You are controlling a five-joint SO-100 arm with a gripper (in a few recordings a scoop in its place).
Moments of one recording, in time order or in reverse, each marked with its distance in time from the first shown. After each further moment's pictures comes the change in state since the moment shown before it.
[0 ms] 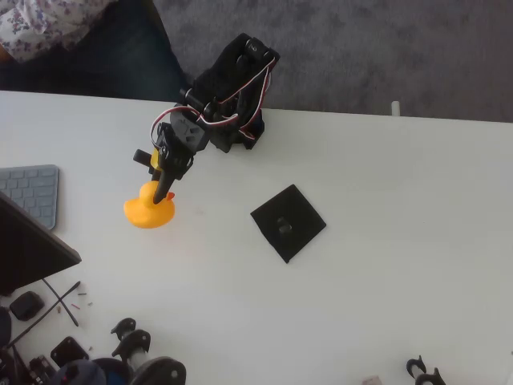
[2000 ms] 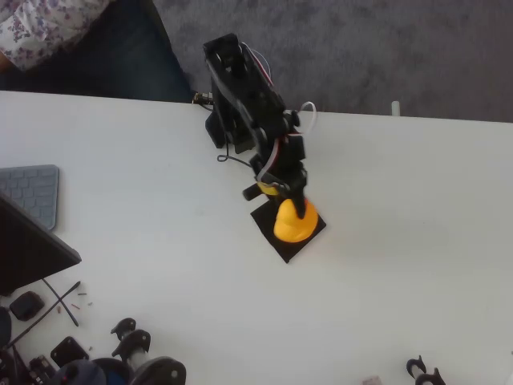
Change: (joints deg) arm -67.8 -30.1 -21.4 14.9 26.9
